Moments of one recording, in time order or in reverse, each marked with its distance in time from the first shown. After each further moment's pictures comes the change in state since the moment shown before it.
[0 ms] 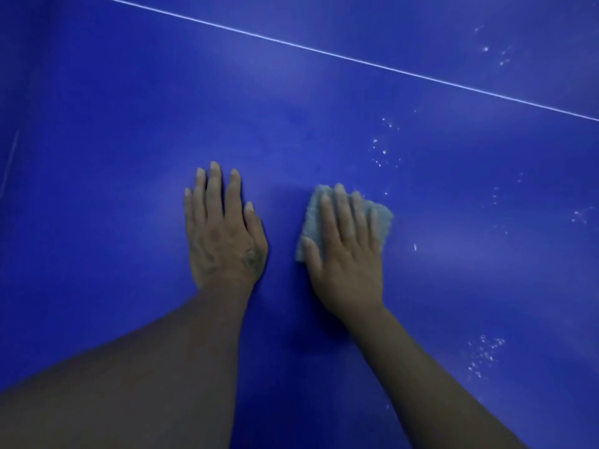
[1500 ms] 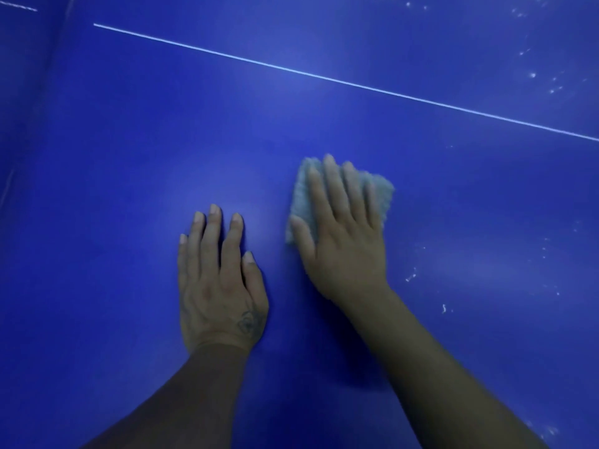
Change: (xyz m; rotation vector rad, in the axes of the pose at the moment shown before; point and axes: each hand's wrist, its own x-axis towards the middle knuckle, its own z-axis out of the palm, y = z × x) left_hand 0.001 -0.001 0.003 -0.029 0.049 -0.029; right_hand 0.104 -0.010 0.001 -0.029 -0.034 -0.099
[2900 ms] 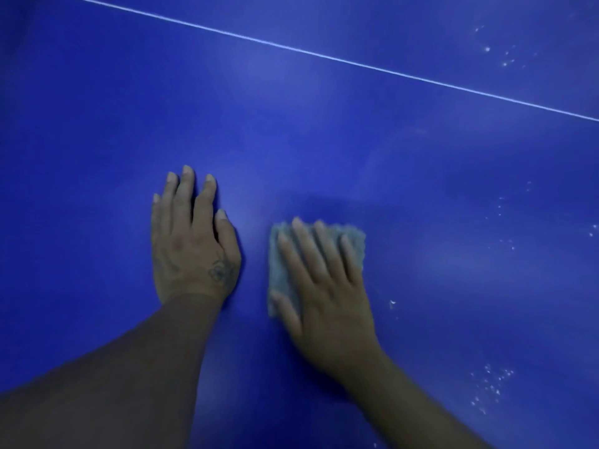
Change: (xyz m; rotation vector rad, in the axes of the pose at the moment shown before) left_hand -0.002 -0.001 -0.003 0.027 0.026 0.021; right_hand -0.140 0.007 0.005 0.114 0.008 -0.180
